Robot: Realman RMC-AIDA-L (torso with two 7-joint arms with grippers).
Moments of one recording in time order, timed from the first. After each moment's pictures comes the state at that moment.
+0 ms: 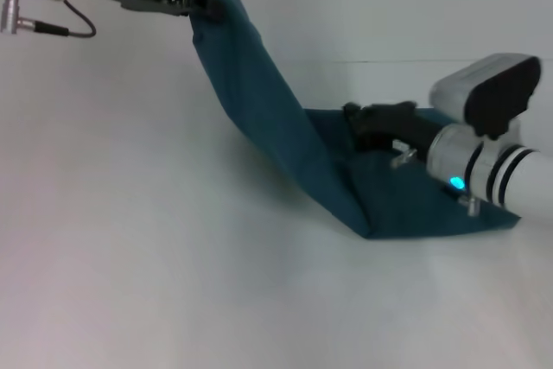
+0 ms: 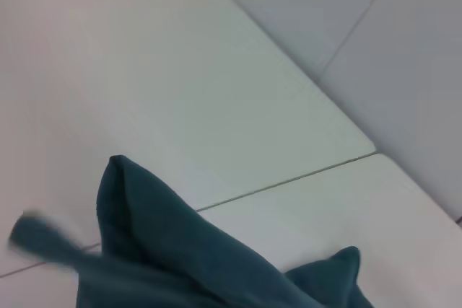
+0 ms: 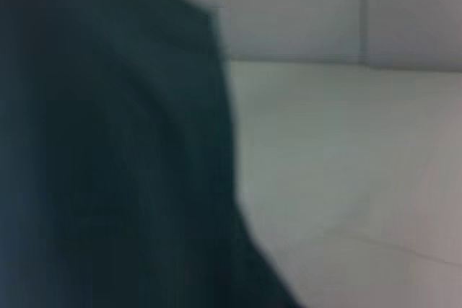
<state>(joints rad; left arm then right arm) -0.92 -1.97 0.79 1.07 2.35 1.51 -2.58 0.75 2.12 -1.38 -0.26 -0.93 -0.65 0.95</state>
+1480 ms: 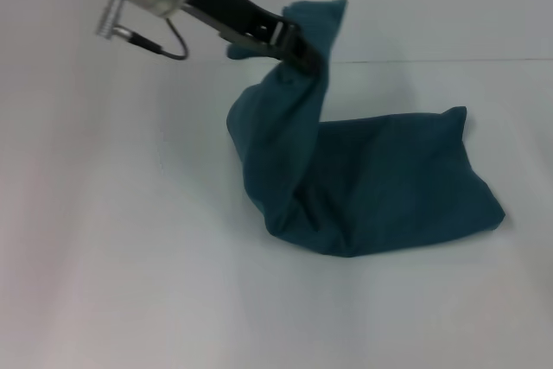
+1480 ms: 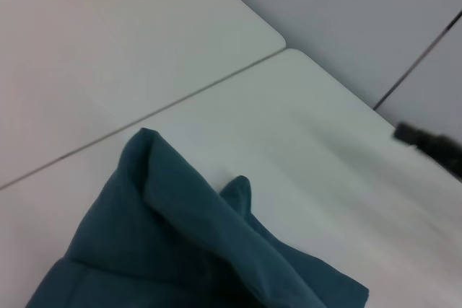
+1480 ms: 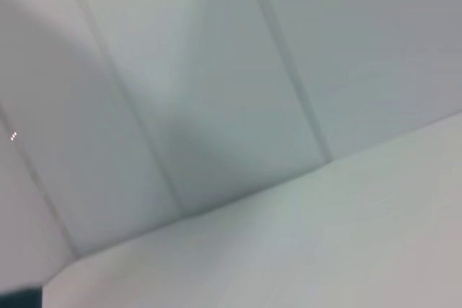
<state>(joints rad) -1.07 -1.99 0.97 0.93 2.33 1.53 -2.56 0.27 1.91 -1.09 -0.44 -0.84 -1.07 1.25</state>
